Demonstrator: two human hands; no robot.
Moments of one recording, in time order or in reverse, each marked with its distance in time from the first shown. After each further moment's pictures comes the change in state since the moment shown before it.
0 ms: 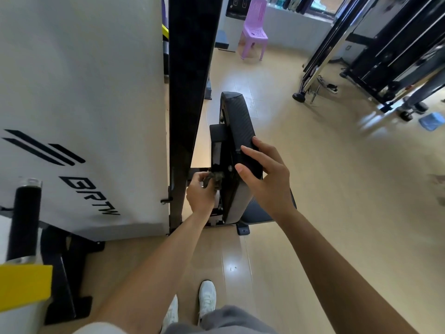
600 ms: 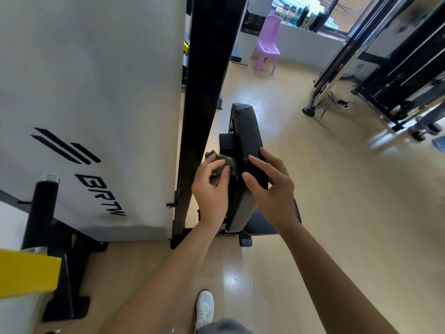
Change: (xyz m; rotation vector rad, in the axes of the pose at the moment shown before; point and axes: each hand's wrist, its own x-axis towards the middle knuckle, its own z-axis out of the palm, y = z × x) left_hand -0.036 0.082 -0.024 -0.237 0.157 0.471; right_hand -0.002 0.000 0.001 0.043 0.005 0.018
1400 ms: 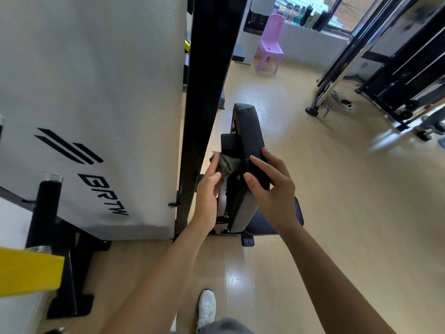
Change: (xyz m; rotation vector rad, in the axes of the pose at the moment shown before) left_hand 0.009 -0.008 -0.019 -0.465 -0.372 -0.544; right_hand -0.002 -0.002 0.001 0.005 0.003 0.005
